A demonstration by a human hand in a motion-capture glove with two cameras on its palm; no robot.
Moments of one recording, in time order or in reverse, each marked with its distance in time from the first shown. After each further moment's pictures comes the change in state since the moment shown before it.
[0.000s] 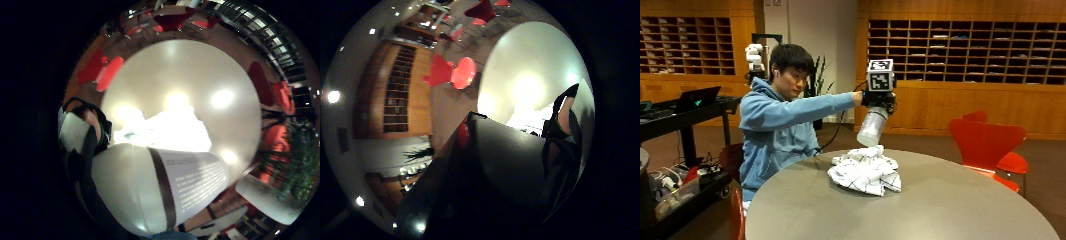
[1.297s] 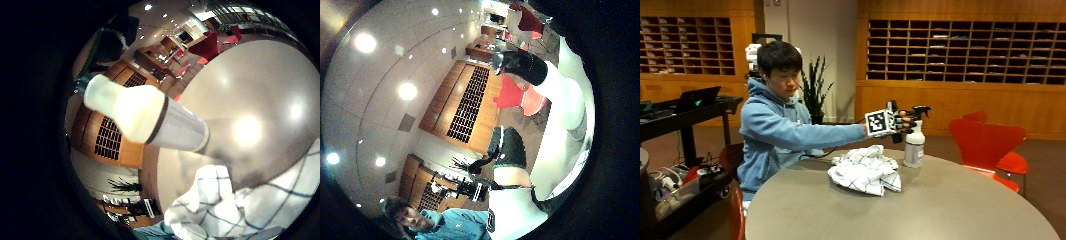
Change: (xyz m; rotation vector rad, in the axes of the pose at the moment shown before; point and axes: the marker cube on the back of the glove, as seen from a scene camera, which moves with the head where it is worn) arm -0.029 -0.033 0.132 0.362 -0.872 -0.058
